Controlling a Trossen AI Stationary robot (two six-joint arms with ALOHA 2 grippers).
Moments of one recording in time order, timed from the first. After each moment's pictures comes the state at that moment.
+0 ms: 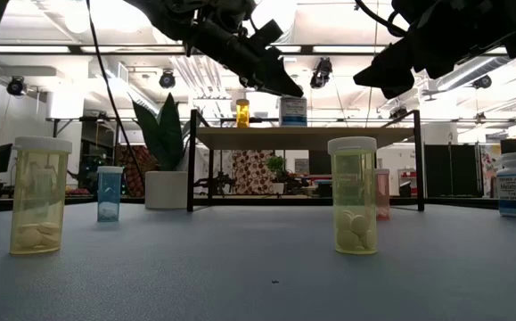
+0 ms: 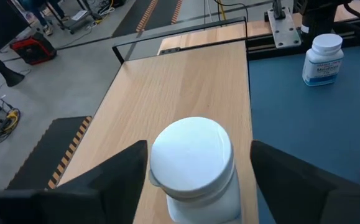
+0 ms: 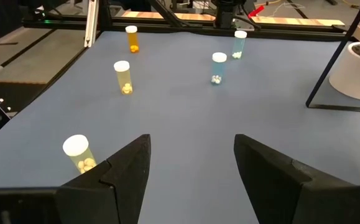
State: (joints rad) left arm 0.32 1.72 1.35 -0.01 -0.01 0.34; right arm 0.19 1.08 0.46 0.27 0.00 0.02
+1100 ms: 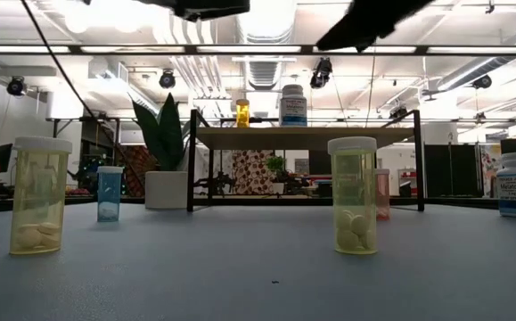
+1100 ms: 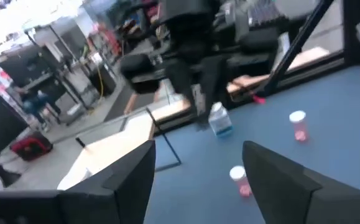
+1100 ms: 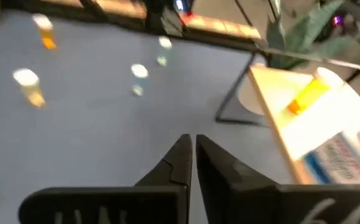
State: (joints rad) left arm -0.10 1.22 0.83 0.29 -0.23 0.40; right arm 0.07 1.22 0.92 -0.20 0.18 -0.15
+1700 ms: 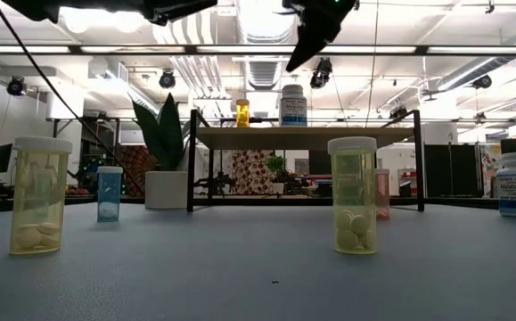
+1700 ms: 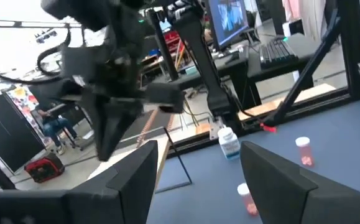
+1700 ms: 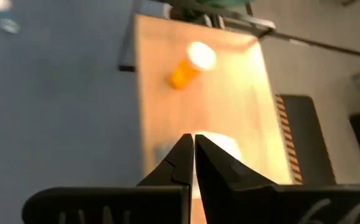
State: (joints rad) left arm -0.12 1.04 0.60 0.50 -0.25 0.40; right arm -0.26 1.61 1.61 -0.81 0.18 -0.37
